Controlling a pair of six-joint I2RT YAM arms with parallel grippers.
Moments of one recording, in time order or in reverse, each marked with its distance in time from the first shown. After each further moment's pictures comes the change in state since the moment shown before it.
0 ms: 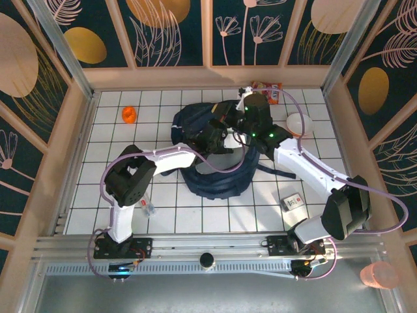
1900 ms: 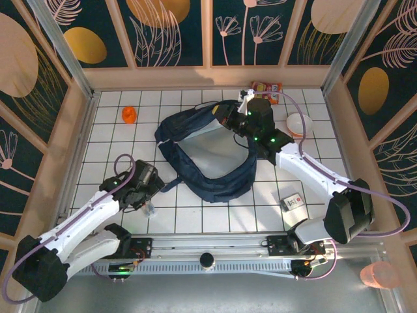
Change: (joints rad) left arm 0.249 -1.057 -0.729 -0.970 -0.020 -2.119; right arm -0.011 -0.037 -0.082 0.110 -0.019 0.005
